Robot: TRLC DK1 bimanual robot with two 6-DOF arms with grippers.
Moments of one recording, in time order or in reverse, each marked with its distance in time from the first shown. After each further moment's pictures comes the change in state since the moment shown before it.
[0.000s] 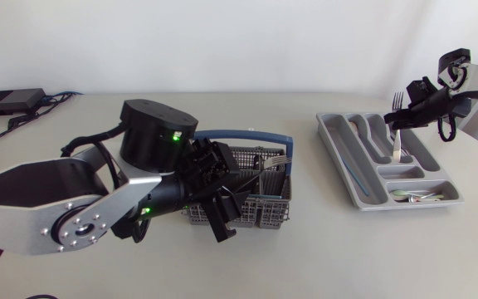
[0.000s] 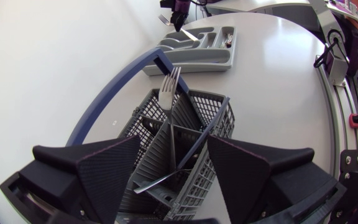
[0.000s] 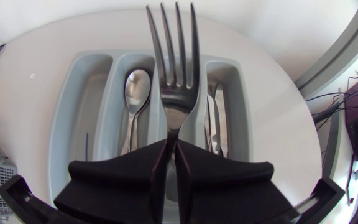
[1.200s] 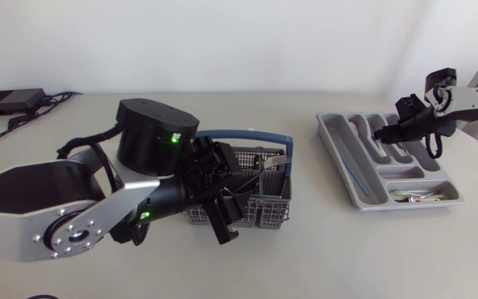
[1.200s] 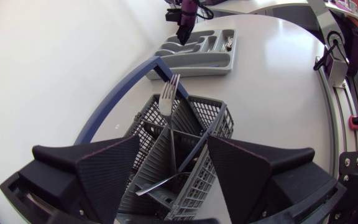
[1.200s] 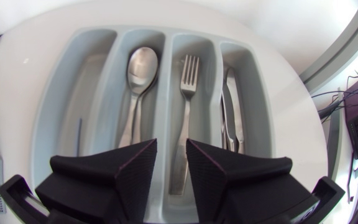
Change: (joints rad) left arm -0.033 -0.016 0.000 0.006 -0.040 0.001; right arm 0.032 -0.050 -0.222 0.203 0.042 0.000
